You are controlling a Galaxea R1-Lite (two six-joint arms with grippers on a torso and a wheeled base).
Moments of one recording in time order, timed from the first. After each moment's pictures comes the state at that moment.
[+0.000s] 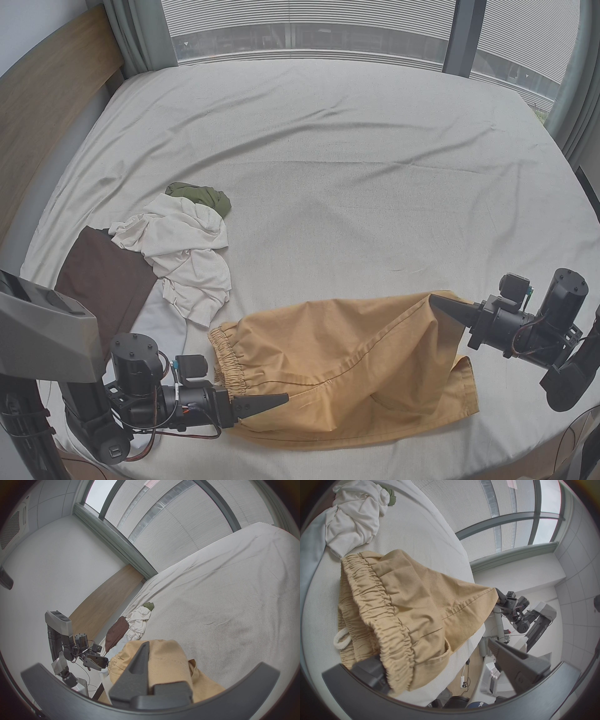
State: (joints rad) left arm -0.47 2.14 -0.17 -1.55 -0.63 -0.58; right arm 0.28 1.84 -0.24 -1.54 0.55 0.39
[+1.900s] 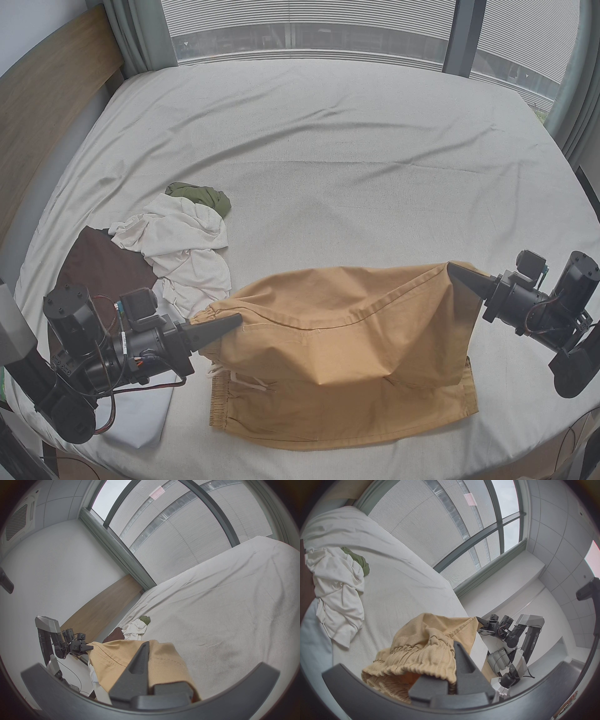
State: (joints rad) left arm -0.35 1.84 -0.24 -1.55 -0.63 -0.51; right arm 0.20 1.79 -0.31 -1.54 0.55 0.39
